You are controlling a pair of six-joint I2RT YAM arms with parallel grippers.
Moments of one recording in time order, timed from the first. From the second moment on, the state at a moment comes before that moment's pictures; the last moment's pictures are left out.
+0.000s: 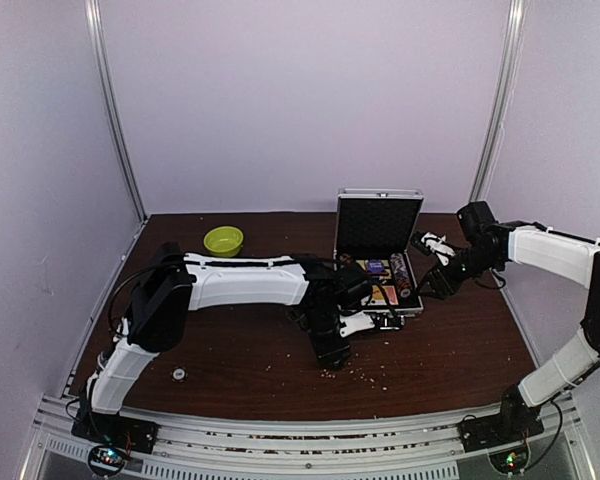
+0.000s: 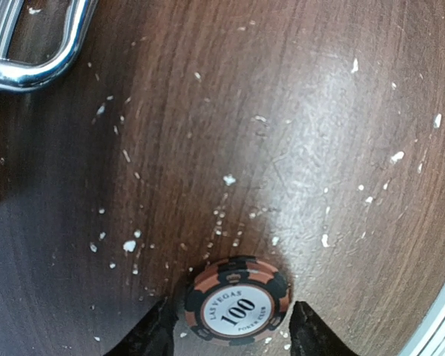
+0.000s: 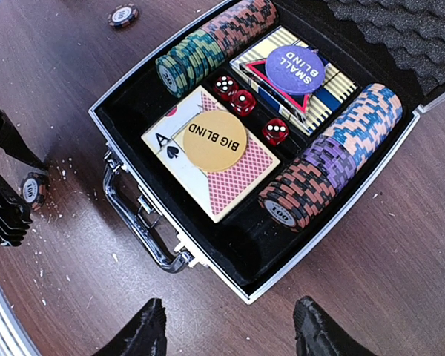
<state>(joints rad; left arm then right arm) -1.12 2.36 1.97 -0.97 0.15 0.19 0.20 1.46 1.01 -0.60 -0.42 -0.49</state>
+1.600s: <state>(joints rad) -1.15 2.38 1.99 -0.96 0.02 0.22 0.20 1.50 1.01 -0.64 -0.44 -0.50</state>
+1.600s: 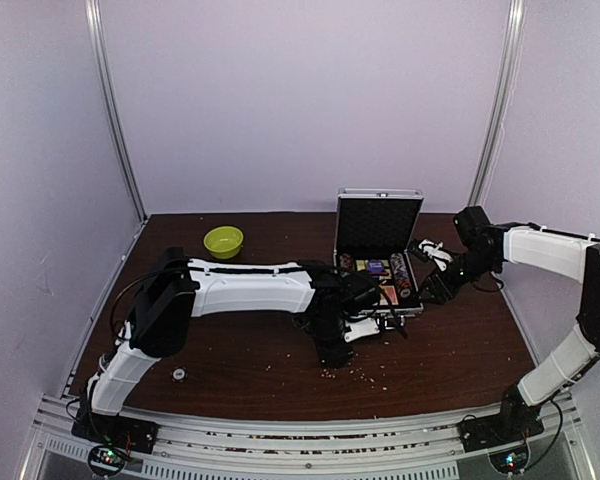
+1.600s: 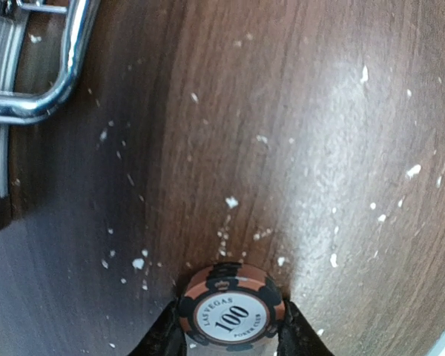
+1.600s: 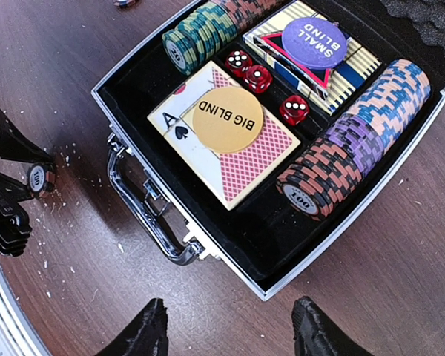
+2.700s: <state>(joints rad) -1.15 2.38 2.07 -0.61 -0.05 0.29 0.04 1.41 1.01 -0.59 -0.43 -0.44</state>
